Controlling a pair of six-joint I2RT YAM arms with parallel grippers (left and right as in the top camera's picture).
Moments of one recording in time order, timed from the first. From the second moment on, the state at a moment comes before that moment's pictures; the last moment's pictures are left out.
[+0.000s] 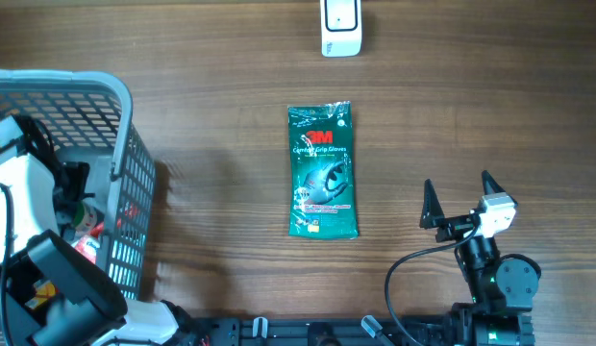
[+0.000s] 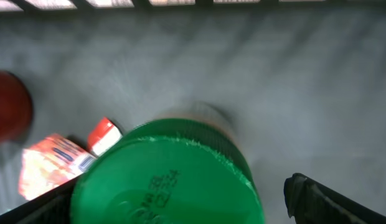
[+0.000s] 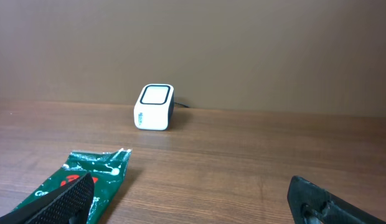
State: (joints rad) left arm 0.60 1.66 1.17 -0.95 -0.27 -0.89; right arm -0.07 0.01 0.01 0.01 -0.23 0.01
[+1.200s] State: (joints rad) left arm 0.60 1.57 1.25 -1.06 -0.24 -0.78; right arm -0.07 0.01 0.01 0.01 -0.23 0.01
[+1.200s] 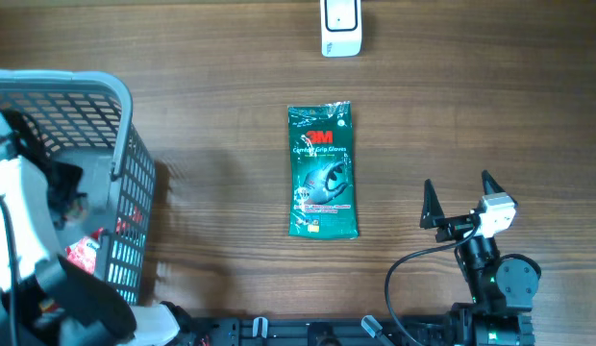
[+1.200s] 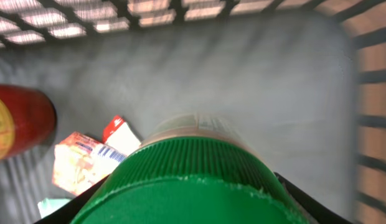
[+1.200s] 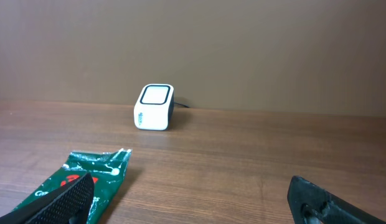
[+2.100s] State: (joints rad) left arm 0.36 0.93 1.46 -0.93 0.28 -0.78; right arm -0.07 0.01 0.01 0.01 -0.23 0.01
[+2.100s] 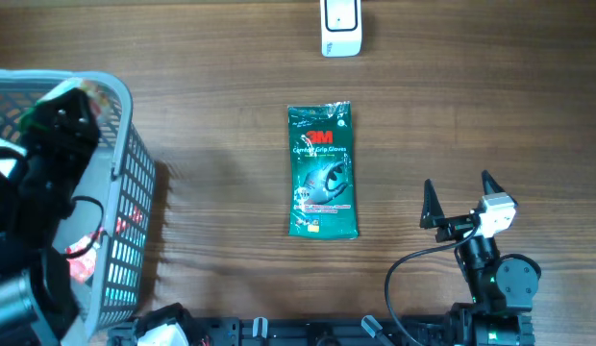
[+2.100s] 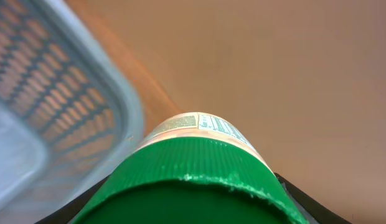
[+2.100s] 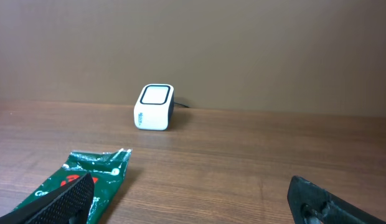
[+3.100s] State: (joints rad) left arm -0.45 1.72 1.47 -0.87 0.22 -0.76; right arm -0.07 0.01 0.01 0.01 -0.23 0.01
